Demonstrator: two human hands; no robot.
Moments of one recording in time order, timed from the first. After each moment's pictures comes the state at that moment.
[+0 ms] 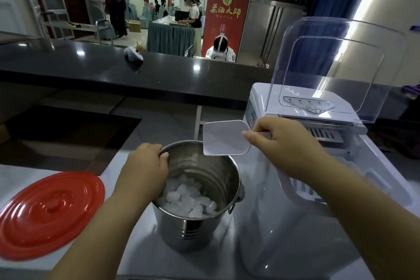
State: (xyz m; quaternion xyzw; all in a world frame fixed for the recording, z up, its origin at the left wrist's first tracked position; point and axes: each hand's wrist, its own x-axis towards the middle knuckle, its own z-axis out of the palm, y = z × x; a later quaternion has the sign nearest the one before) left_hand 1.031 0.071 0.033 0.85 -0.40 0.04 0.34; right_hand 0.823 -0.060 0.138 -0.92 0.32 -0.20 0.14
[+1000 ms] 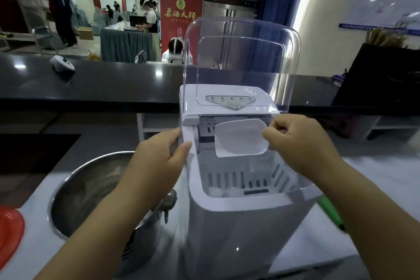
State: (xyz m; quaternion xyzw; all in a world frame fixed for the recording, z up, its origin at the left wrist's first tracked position) left_hand 0.897 -0.001 0.099 0.71 -0.54 -0.03 0.45; right_hand 0.692 -0.114 0.152 -0.83 0.45 -0.31 0.10
